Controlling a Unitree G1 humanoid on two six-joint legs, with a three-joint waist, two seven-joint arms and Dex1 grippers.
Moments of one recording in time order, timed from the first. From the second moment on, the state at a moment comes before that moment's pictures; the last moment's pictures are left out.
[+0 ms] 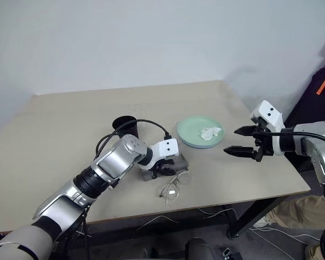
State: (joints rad) left arm -0.80 0.35 -0.64 0.07 0.06 0.88 -1.00; right arm -0.49 -1.00 -0.01 -0.05 0.40 0.75 1.17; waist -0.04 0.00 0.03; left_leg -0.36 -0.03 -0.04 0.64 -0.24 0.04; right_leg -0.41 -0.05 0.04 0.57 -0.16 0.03
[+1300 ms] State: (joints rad) left arm -0.81 0.33 -0.71 0.00 -0.12 1.20 -0.89; right arm -0.47 -1.00 -0.01 -0.07 0.40 0.76 1.14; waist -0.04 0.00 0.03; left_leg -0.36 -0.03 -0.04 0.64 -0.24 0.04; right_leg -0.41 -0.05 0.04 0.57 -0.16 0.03
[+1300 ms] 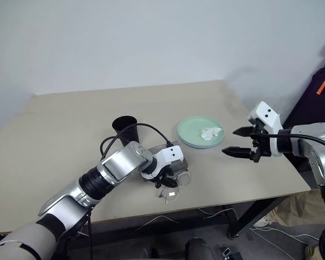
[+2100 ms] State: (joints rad) left arm -0.82 0.32 -0.68 0.07 -0.15 1.15 -0.88; right arm -0.46 -1.00 -0.01 -0.07 0.41 0.76 1.13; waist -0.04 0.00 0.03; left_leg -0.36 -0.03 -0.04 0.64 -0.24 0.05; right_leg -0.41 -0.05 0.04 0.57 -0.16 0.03
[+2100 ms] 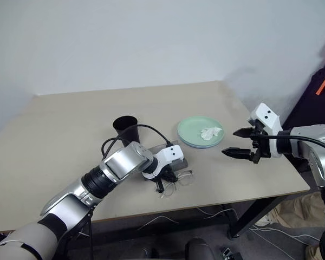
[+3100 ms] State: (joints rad) left arm -0.94 0.33 -0.57 0.50 0.03 0.69 -0.97; right arm -0.47 -0.97 -0.01 -0.06 0.41 0.75 1.11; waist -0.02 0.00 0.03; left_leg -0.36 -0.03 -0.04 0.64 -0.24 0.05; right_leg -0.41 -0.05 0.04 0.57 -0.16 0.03
